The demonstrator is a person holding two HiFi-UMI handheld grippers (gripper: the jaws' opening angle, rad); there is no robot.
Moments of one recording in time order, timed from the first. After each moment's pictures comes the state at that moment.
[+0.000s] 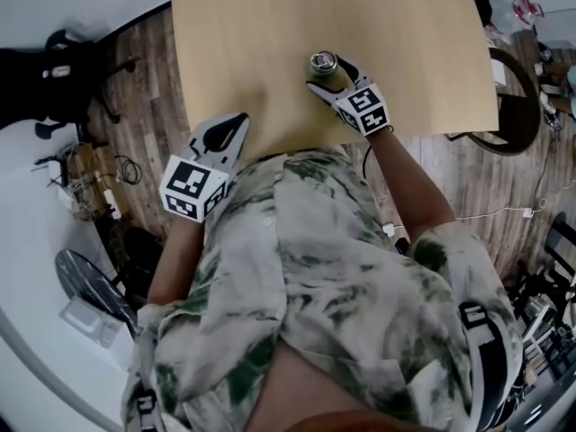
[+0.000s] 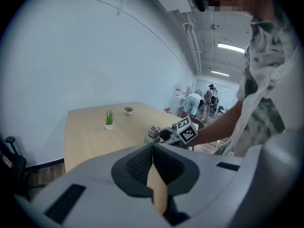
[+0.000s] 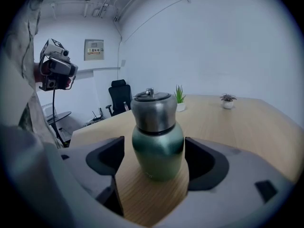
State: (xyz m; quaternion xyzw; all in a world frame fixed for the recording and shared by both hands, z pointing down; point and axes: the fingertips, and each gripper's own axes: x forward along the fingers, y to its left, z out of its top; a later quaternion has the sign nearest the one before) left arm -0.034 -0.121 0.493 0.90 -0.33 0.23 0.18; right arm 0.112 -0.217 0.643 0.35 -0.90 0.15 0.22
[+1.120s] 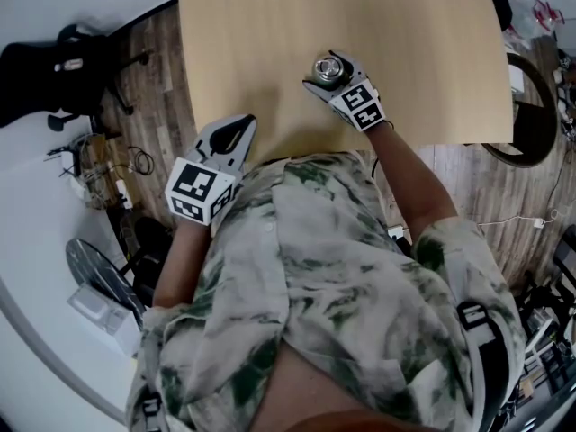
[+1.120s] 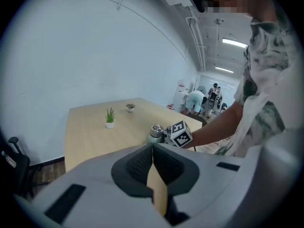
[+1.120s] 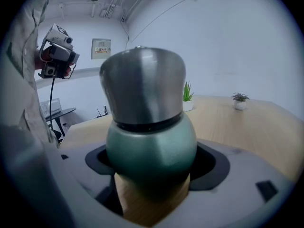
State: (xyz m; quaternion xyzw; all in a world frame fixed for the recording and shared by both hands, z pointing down) left arm -0.024 -0.137 0.500 0.88 -0.35 0.26 0.19; right arm 0.084 -0.243 0.672 0.31 -0.92 0.12 0.22
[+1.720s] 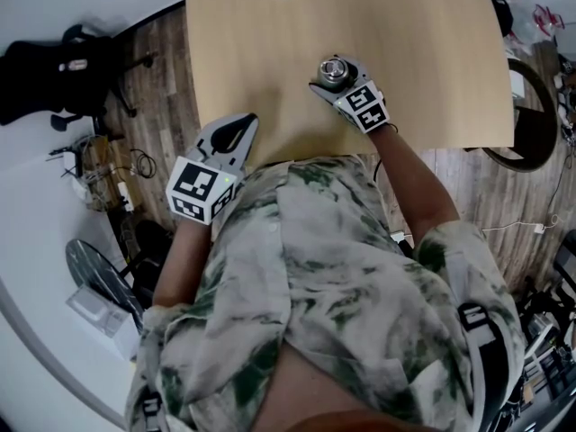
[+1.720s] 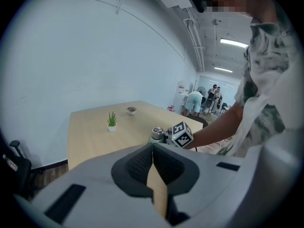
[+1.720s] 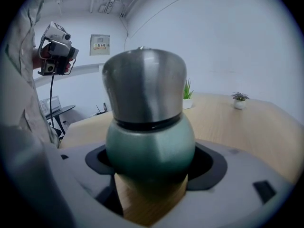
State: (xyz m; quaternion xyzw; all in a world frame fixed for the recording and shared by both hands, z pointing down) left arm -0.034 -0.139 0.488 0.89 -0.35 0.25 0.17; right arm 0.083 -0.242 0.671 0.31 -0.91 0.13 0.24
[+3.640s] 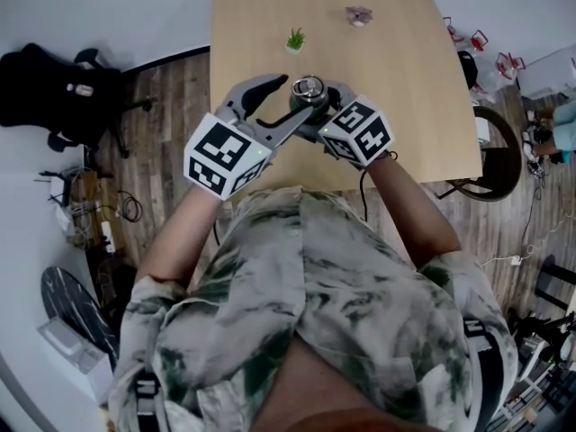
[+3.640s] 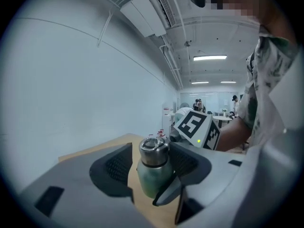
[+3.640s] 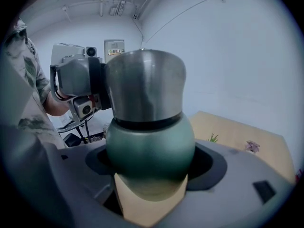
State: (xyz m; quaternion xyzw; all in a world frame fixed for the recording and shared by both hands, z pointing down) left arm -0.008 -0.176 0.319 0.95 -0.29 0.13 0.04; right arm -0.027 -0.191 0.416 0.23 -0.93 0.11 0.26
